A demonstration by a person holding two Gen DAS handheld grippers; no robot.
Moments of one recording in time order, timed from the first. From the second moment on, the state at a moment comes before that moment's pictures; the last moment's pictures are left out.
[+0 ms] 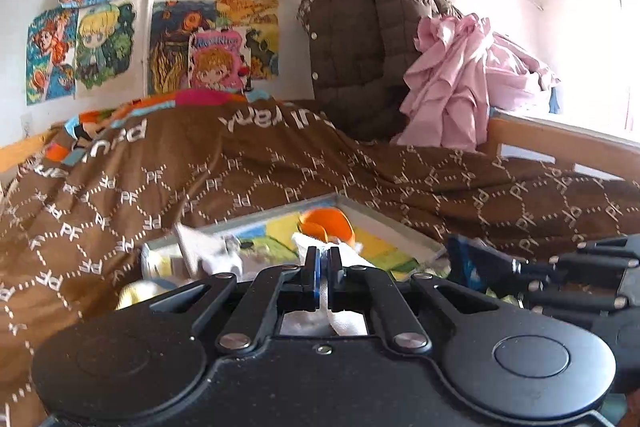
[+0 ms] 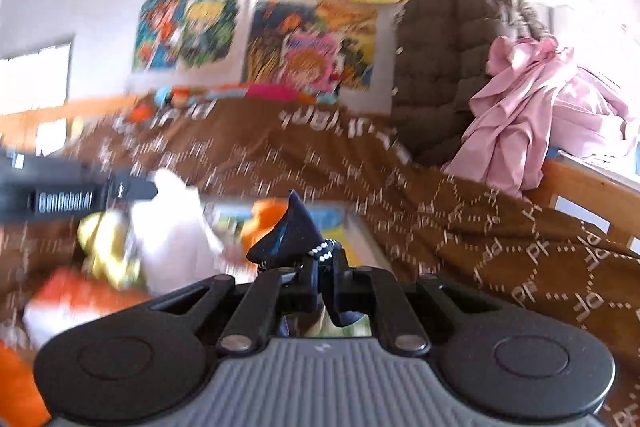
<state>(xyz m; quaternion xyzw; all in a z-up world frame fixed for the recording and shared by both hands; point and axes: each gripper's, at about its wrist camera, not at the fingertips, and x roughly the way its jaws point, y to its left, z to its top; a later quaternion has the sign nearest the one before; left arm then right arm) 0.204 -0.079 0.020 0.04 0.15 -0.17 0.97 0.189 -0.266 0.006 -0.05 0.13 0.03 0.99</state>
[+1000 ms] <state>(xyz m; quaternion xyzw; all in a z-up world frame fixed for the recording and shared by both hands) 0.333 -0.055 -0.032 -0.05 0.20 -0.14 0.97 0.316 -0.271 -0.020 0.04 0.18 -0.02 0.98</state>
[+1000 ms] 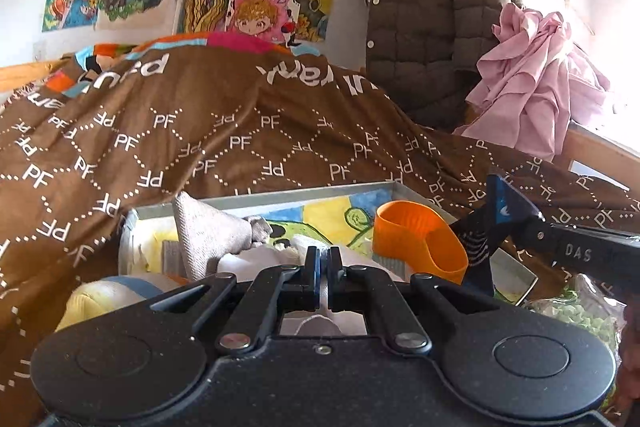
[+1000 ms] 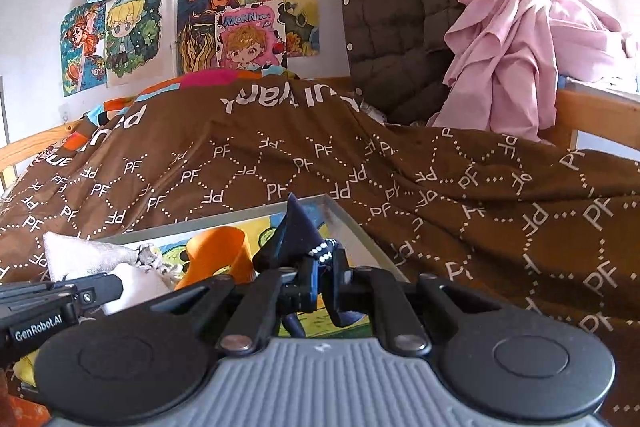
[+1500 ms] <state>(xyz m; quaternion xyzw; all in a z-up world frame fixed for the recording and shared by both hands) 0.336 -0.058 -0.036 -0.06 0.22 -0.14 0.96 0.321 -0.266 -0.023 0.04 0.19 -0.02 0.98</state>
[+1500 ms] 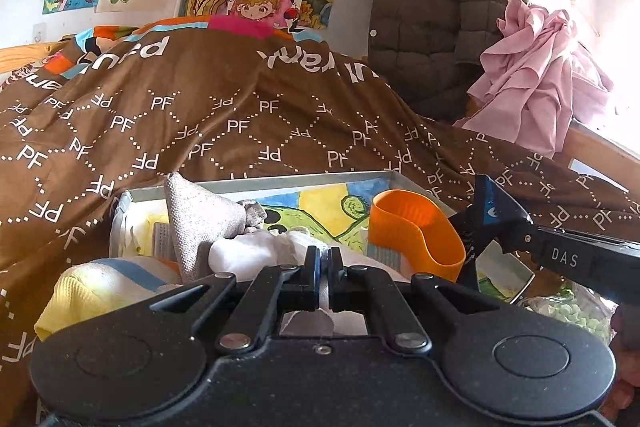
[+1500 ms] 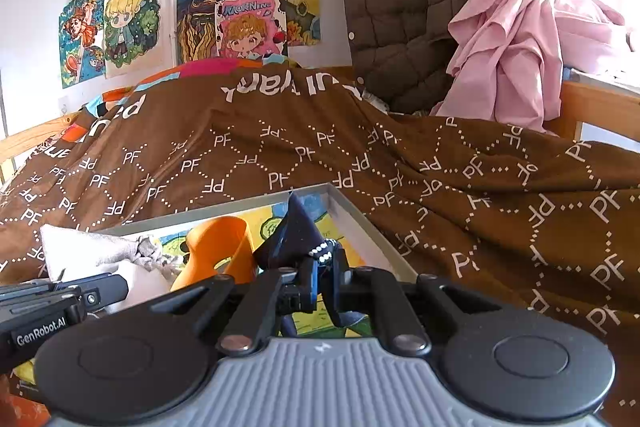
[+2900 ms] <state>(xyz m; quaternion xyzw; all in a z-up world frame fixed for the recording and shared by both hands) 0.340 -0.054 -0.040 -0.08 0.24 -0.14 0.96 0.329 -0.266 -0.035 0.03 0.25 -0.02 0.97</state>
